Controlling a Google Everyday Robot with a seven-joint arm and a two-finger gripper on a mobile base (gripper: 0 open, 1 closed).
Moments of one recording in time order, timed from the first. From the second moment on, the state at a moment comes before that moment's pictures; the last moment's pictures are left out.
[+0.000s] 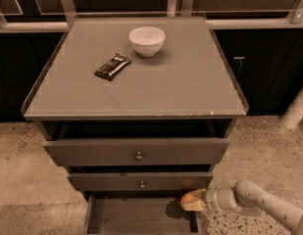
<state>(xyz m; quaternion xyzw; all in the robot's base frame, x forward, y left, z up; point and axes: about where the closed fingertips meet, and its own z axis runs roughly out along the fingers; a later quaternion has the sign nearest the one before) 0.504 -0.200 0.279 -0.31 0.85 0.33 0.28</state>
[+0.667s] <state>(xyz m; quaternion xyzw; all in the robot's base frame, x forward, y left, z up) 0.498 -0.217 0.369 -0.35 0.80 0.33 0.34</state>
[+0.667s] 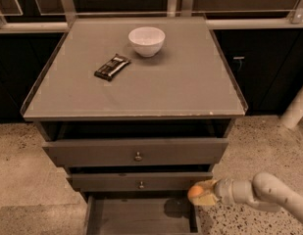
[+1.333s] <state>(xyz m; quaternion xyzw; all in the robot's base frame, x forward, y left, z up) 0.482 -0.216 0.427 -0.39 0.78 0.36 0.34</state>
